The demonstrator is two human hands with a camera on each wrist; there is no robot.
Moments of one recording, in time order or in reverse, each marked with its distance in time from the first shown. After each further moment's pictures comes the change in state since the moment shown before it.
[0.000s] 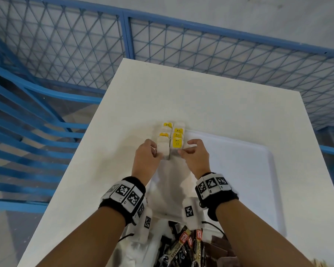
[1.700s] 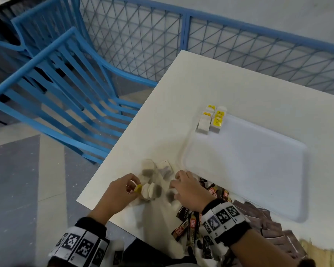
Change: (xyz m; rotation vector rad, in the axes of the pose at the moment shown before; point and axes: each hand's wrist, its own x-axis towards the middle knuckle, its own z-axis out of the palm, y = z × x) left_hand -0.229 -0.082 -0.152 0.169 -0.199 -0.265; right_hand -0.194 0.012 0.028 -1.087 -0.921 -0.642
